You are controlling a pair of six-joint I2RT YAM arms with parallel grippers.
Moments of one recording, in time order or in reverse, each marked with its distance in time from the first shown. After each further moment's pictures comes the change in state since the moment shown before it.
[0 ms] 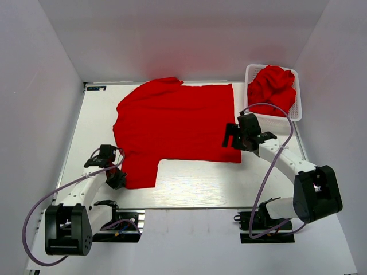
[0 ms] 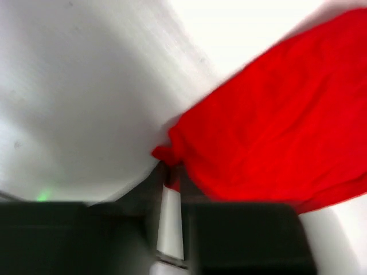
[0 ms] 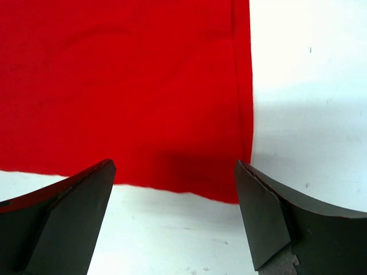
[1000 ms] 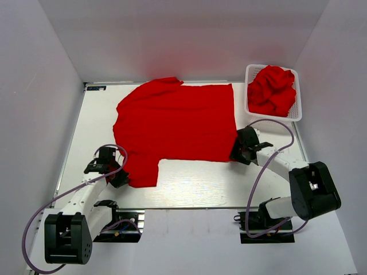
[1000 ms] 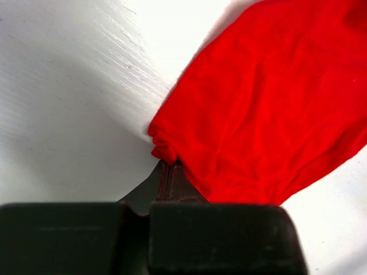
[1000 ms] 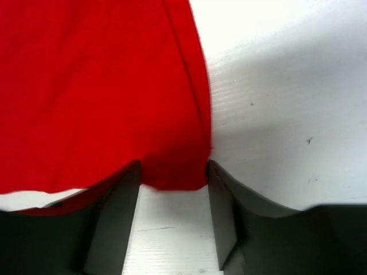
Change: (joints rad) left arm -0.011 -0.072 -0.060 0.151 0.095 0.126; right arm 0.000 0.025 -0.183 0.050 0.070 0.196
